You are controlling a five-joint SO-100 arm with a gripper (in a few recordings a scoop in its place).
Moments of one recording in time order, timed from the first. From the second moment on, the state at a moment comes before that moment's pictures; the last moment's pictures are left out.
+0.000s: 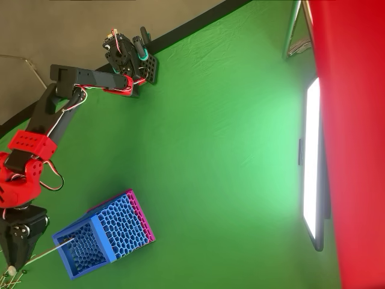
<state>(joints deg) 33.5 78.8 46.1 41.0 -91.6</state>
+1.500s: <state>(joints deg) 23.5 100.8 105.8 17.3 -92.8</state>
